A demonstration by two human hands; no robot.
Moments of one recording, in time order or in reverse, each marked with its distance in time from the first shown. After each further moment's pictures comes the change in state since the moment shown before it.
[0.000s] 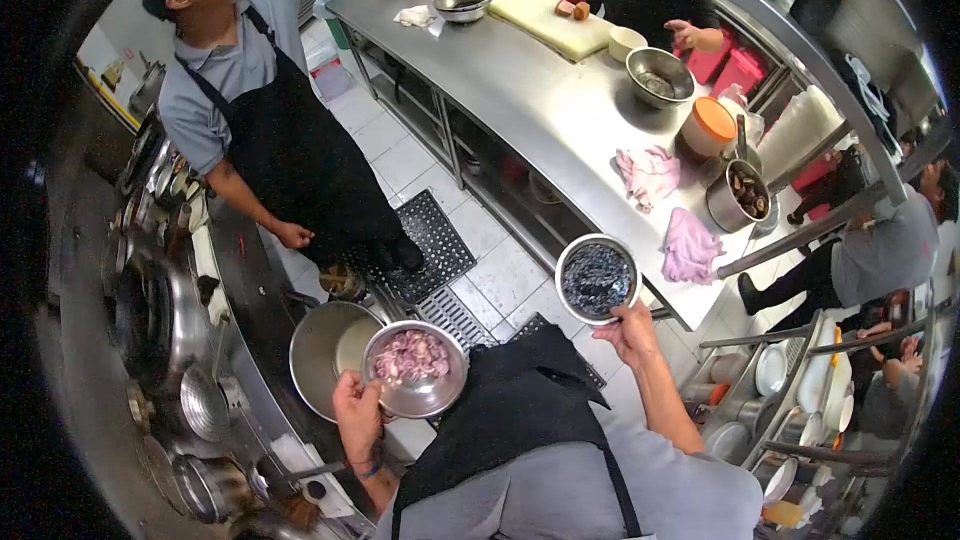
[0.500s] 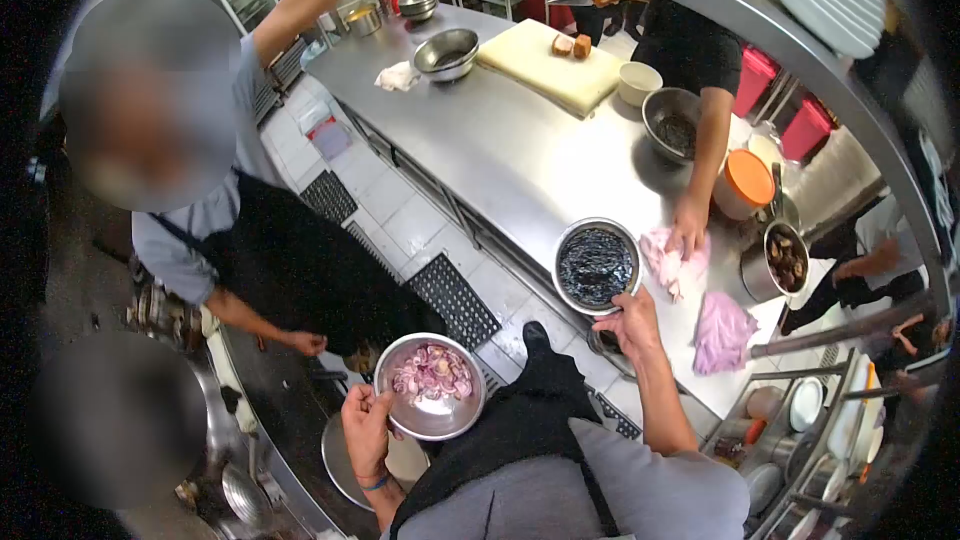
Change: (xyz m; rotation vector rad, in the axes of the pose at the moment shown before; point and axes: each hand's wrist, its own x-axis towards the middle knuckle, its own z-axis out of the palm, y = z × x) left_hand 0.199 0.102 0.104 -0.029 -0.098 -0.005; right_hand 0.182 -0.115 0.112 0.055 0.024 -0.184
